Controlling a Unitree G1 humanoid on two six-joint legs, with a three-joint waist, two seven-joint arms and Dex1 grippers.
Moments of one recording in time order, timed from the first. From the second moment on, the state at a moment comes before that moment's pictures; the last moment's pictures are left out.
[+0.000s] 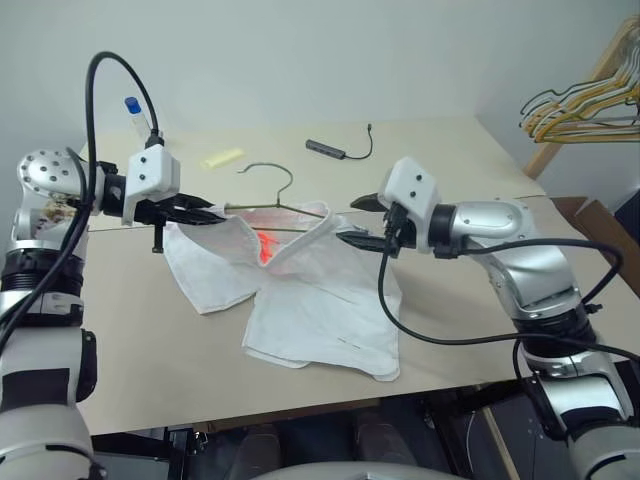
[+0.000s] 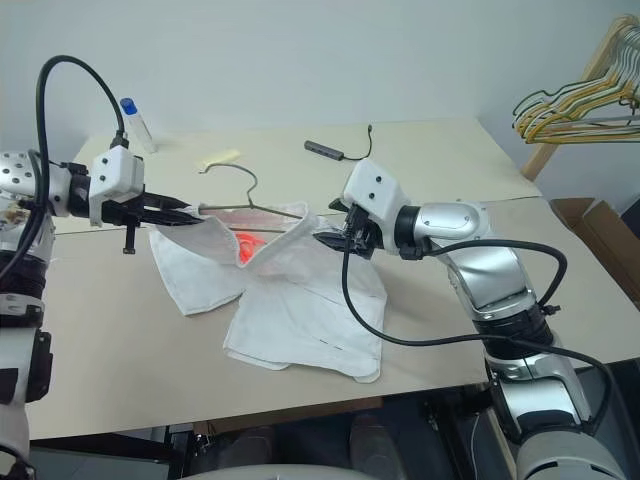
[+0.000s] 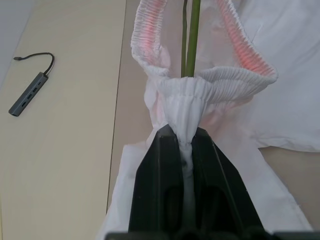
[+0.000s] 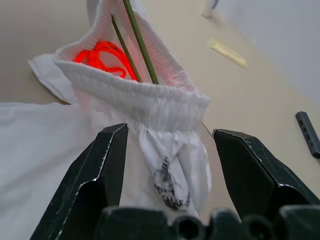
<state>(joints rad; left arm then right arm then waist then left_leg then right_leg) -0.89 0.85 -0.10 0.67 -0.16 -0.17 -1.57 -0.70 -0.57 0.23 -0.20 0.26 0.64 0.86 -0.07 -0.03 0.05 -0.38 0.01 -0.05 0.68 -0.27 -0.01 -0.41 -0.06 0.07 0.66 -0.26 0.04</state>
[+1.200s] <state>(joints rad) -0.85 0.78 0.12 0.60 -0.38 -0.04 -1.53 -0.58 -0.47 0.20 -0.26 0.30 0.79 0.80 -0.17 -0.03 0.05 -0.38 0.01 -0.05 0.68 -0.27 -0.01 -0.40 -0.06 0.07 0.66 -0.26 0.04</state>
